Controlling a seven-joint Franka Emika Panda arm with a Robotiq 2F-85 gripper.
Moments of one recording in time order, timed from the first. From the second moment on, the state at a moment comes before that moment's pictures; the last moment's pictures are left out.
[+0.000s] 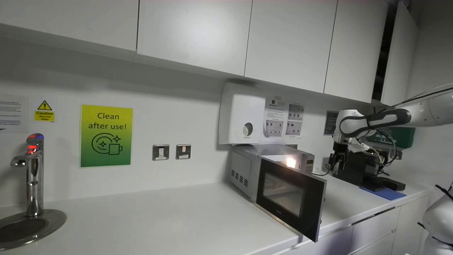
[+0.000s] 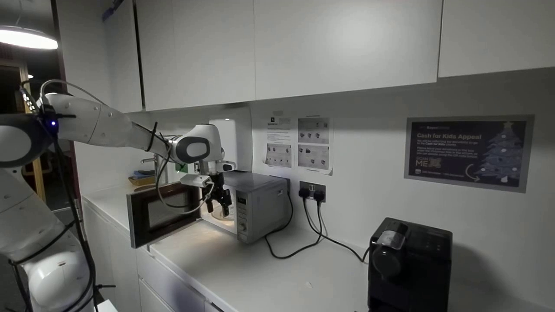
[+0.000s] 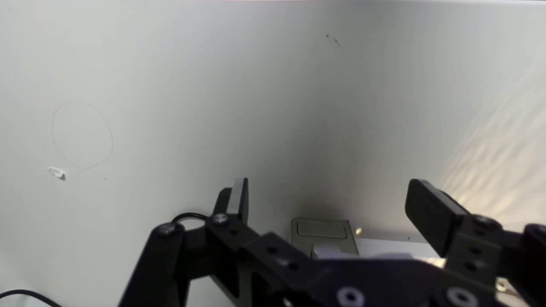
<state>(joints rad) -0.06 -0.40 -0.07 -2.32 -0.09 2.01 -0.12</state>
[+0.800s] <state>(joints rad) 0.03 -0.44 0.02 -2.25 0.02 1.86 0.00</state>
